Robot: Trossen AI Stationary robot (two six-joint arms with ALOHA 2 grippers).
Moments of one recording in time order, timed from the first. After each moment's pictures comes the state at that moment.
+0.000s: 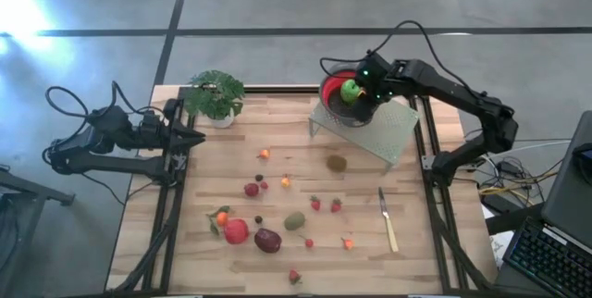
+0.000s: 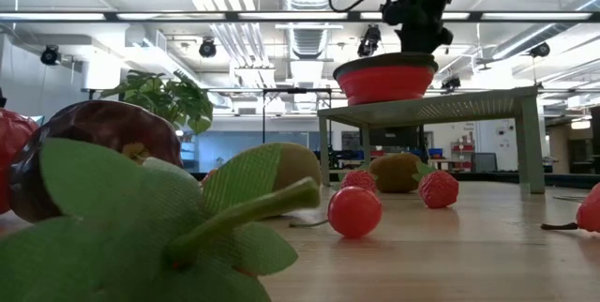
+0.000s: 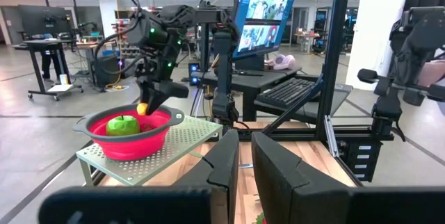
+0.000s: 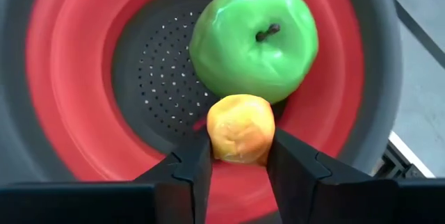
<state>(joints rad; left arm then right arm) 0.00 0.40 0.78 -0.40 0.00 0.00 -0.54 1.46 1.46 -1.13 0.17 0.17</state>
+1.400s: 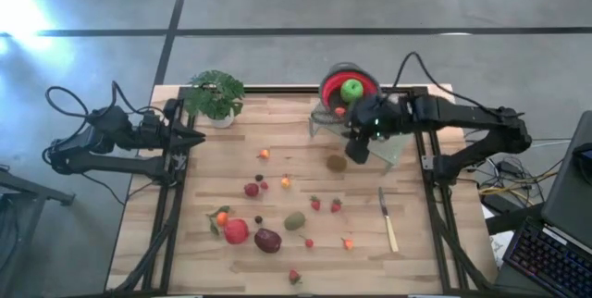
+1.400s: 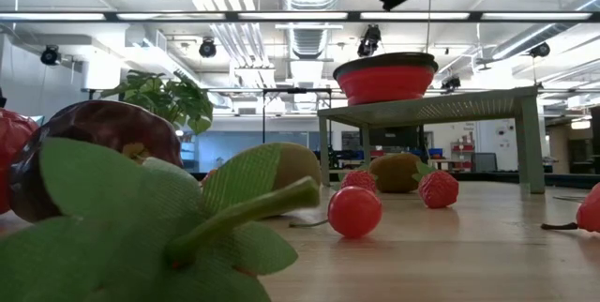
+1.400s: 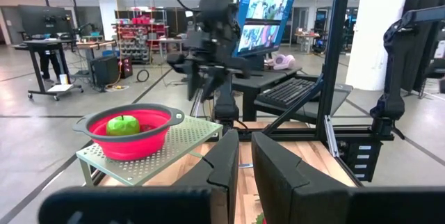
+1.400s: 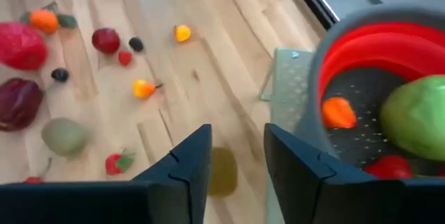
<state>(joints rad) 0.00 0.40 0.78 -0.40 0.00 0.00 -0.03 1.34 1.45 -0.99 0.24 0.31</state>
